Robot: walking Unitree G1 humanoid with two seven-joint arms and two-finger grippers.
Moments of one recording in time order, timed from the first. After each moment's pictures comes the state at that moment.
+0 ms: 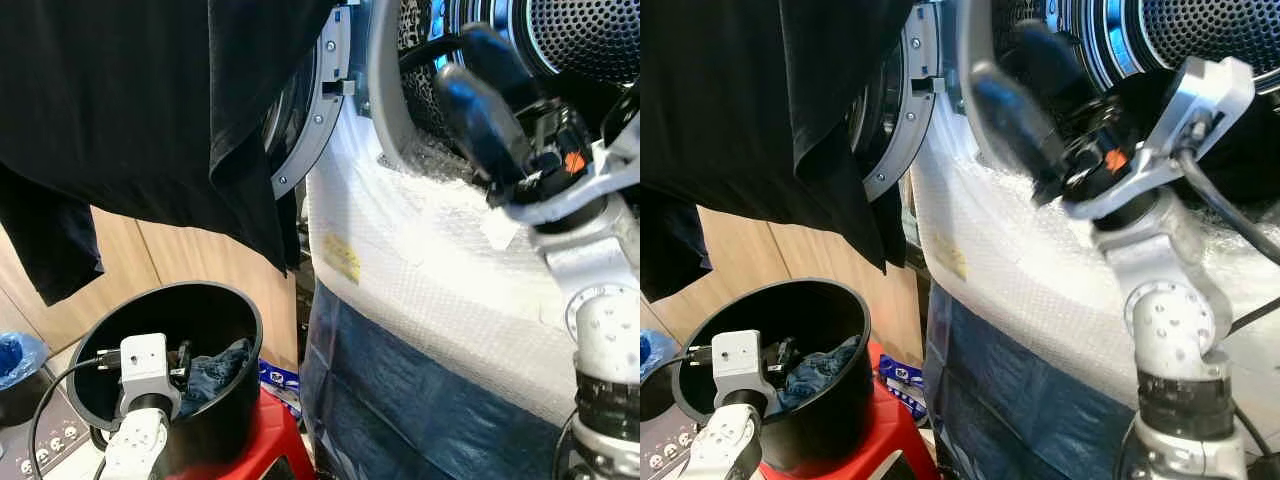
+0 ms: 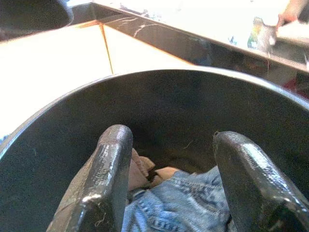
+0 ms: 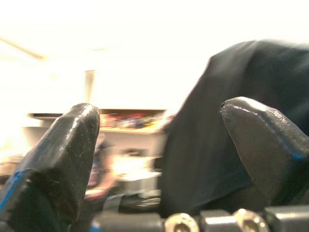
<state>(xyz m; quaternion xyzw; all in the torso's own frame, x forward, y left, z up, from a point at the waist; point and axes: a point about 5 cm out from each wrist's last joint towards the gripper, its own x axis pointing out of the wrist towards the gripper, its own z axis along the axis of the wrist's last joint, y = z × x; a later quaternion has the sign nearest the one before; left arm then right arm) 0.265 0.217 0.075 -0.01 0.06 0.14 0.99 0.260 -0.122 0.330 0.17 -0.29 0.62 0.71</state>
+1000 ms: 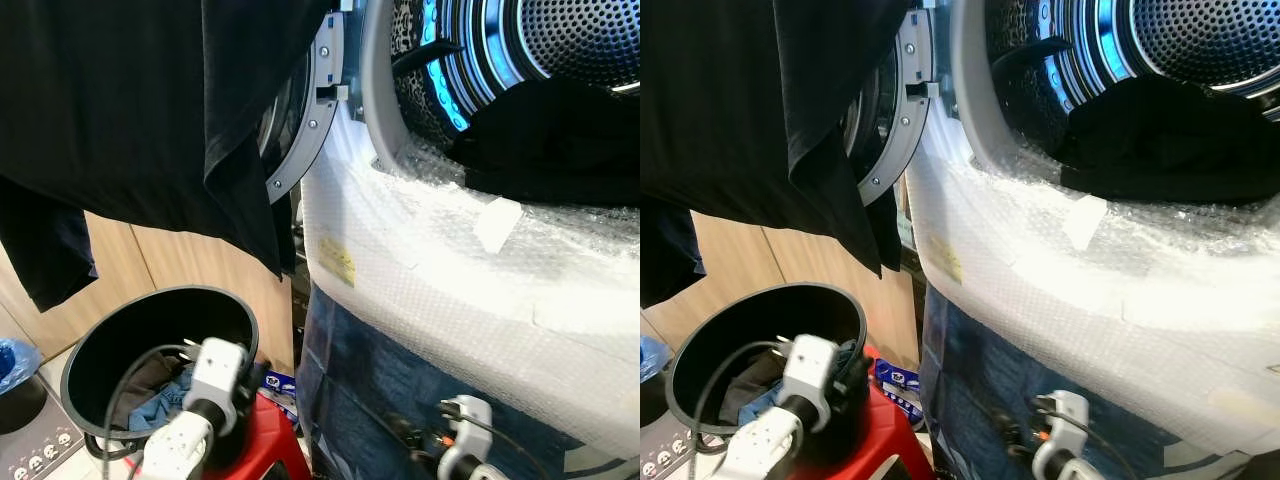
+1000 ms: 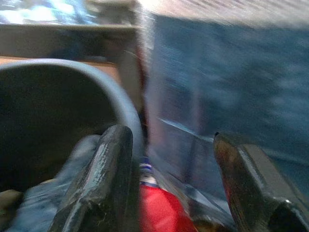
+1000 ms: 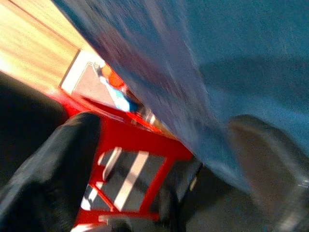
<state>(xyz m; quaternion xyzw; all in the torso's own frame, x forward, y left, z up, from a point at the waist) 0.263 0.142 0.060 0.08 0.12 -0.19 0.97 0.228 -0.189 -0.045 0.26 0.34 0.04 0.90</state>
